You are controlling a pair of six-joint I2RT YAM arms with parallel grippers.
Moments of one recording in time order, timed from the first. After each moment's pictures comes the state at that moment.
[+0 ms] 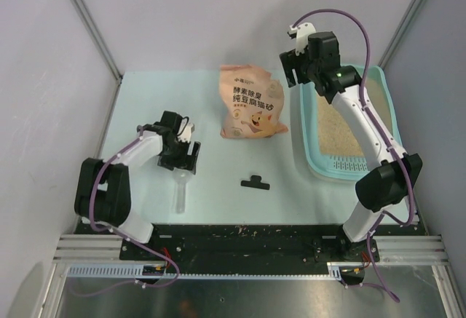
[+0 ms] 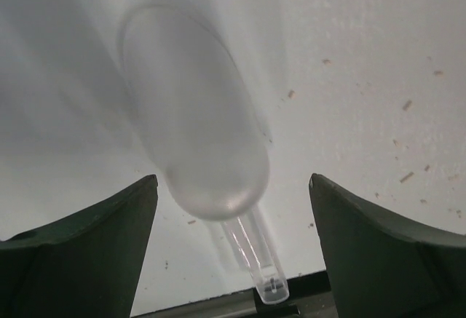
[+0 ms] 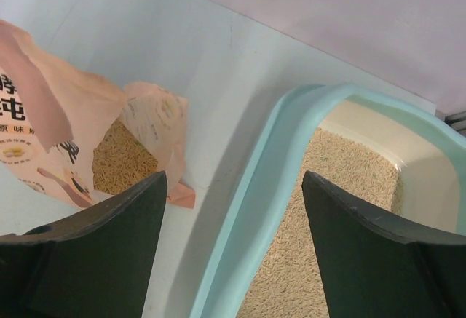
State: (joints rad) left arm -0.24 1.52 0.96 -0.72 0.12 -0.03; right arm 0.35 1.71 1.87 -0.62 0.11 -0.18
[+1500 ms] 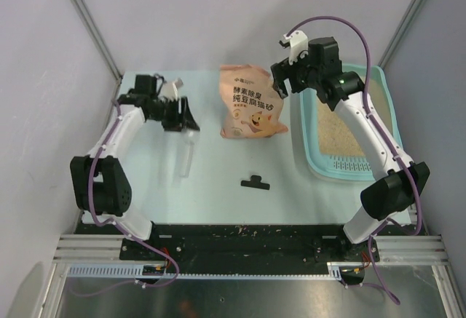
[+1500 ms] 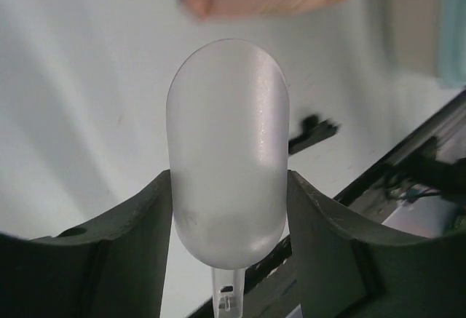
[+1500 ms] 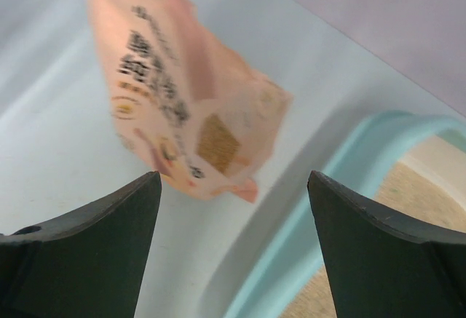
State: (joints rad) left arm -0.07 1.62 1.32 -0.81 0.58 -0.07; right arm 0.38 1.63 1.79 -0.64 -0.10 -0.21
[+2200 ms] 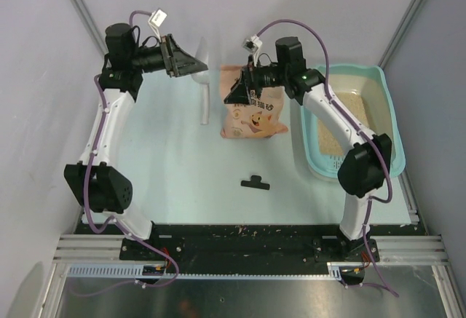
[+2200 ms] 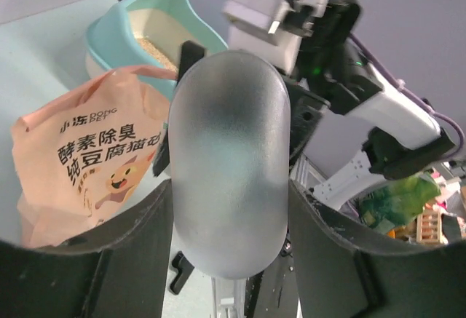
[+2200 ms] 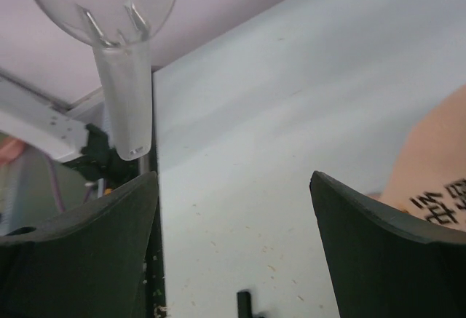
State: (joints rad) left arm -0.06 1.65 1.77 -0.29 1.17 -0.53; right arm 0.48 1.88 1.89 -0.37 -0.92 0.10
